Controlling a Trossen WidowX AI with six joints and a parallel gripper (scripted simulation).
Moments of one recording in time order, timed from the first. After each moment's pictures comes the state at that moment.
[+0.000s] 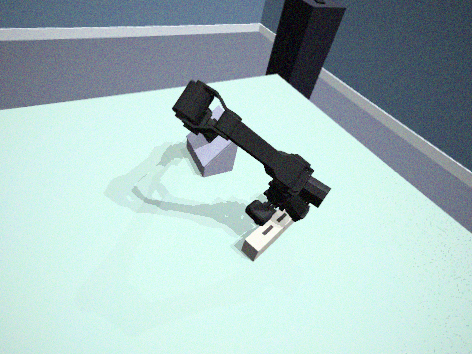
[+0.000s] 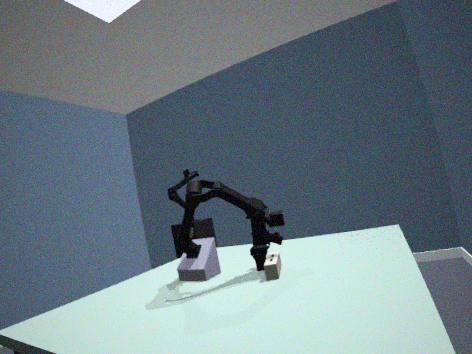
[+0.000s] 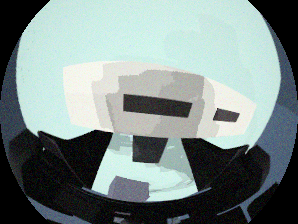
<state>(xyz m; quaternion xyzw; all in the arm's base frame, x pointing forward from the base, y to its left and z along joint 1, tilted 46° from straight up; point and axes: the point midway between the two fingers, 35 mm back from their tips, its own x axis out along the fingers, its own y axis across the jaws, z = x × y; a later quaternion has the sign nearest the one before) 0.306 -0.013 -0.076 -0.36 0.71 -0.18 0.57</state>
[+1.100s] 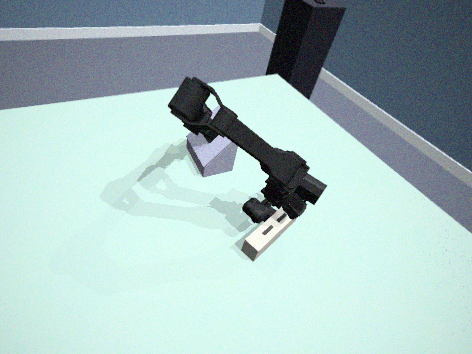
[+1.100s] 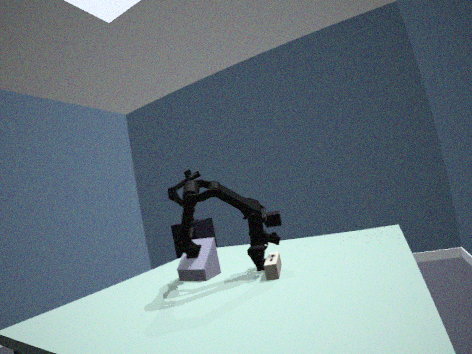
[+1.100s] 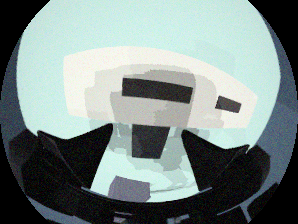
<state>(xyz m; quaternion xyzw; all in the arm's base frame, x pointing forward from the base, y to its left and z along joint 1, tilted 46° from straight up) 0.298 -0.015 -0.074 -0.36 0.71 -0.18 0.58</state>
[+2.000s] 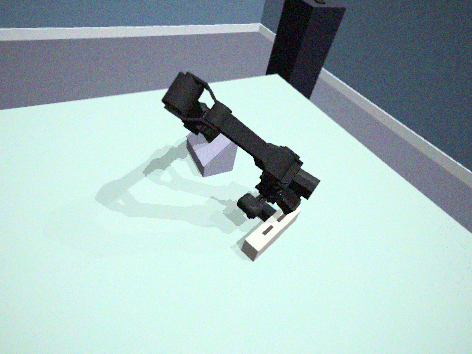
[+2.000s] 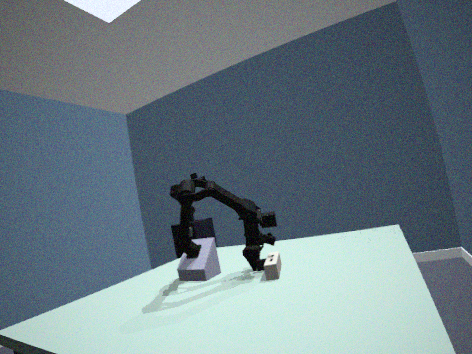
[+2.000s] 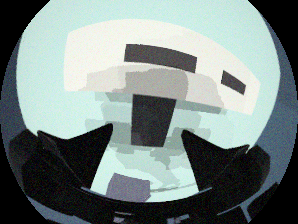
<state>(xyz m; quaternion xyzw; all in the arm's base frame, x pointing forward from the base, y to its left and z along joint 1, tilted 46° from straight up) 0.280 -0.019 -0.069 -0.36 0.71 -0.18 0.58</state>
